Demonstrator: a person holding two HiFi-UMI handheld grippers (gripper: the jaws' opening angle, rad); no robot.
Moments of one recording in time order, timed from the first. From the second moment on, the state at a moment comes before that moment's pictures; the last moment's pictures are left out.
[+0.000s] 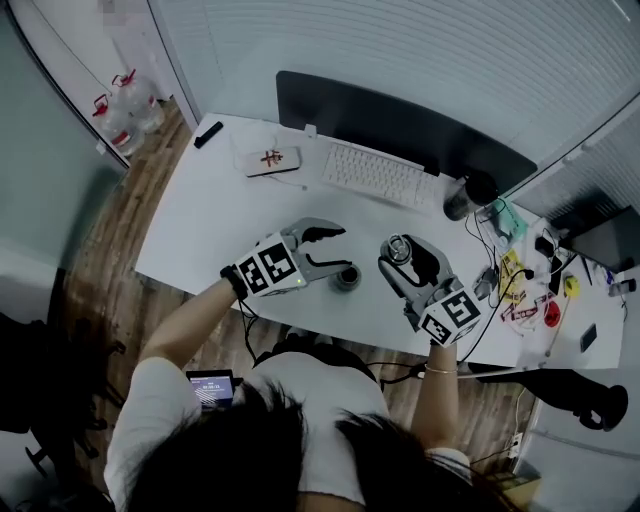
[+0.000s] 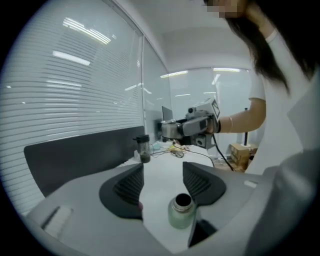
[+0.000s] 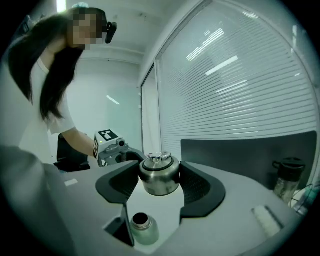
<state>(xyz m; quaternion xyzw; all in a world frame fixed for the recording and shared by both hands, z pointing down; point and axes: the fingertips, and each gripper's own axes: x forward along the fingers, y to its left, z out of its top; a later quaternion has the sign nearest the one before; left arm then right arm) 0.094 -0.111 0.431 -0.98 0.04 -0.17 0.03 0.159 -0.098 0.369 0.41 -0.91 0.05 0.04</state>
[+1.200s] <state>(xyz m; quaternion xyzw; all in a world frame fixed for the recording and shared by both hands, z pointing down) 0.058 -0.151 0.357 -0.92 0.38 -0.04 -0.03 0.221 -0.080 0.319 0.64 -0.76 0.01 -0.03</state>
